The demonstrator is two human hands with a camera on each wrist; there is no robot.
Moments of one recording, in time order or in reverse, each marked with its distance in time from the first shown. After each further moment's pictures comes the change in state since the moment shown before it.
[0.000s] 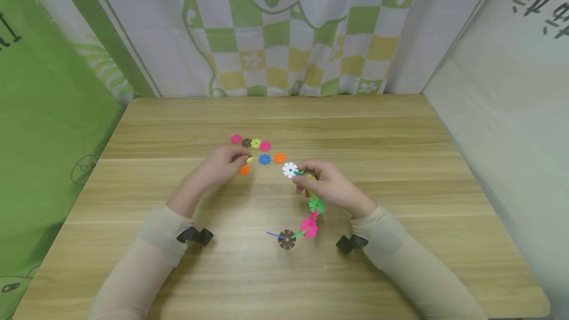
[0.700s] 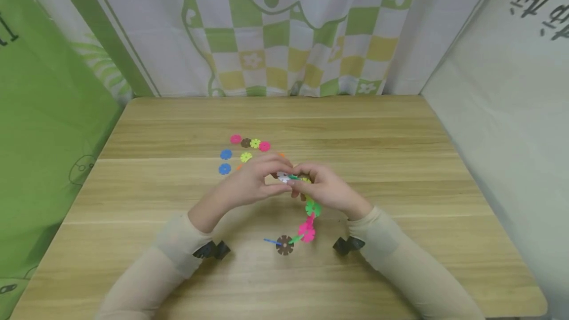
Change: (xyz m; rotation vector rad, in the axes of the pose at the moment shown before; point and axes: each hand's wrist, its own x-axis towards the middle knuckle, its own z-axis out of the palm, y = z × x) left_hand -0.007 0.071 0.035 -0.043 0.026 0.682; right_hand 0.001 -0.004 0.007 0.019 -0.061 -0.059
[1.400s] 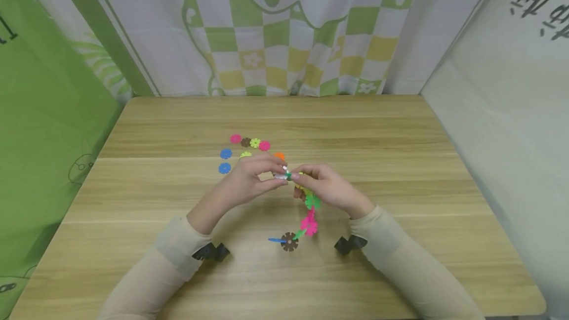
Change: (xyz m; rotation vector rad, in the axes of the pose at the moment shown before) left_hand -0.010 -0.007 0.004 -0.066 0.172 0.032; right_hand -0.003 0.005 -0.006 0.085 -0.029 0.058
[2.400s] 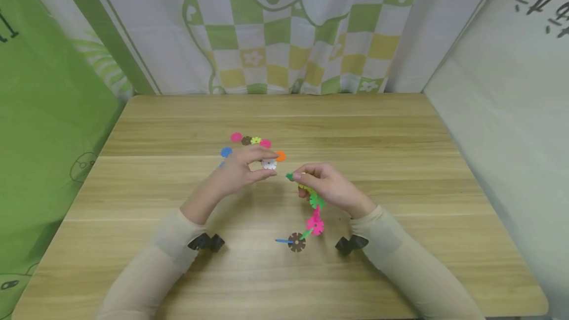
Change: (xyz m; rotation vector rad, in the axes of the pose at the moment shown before) left_hand -0.004 -0.015 -0.020 0.073 -0.050 -0.237; right_hand -0.001 0.005 0.000 0.078 0.022 0.028
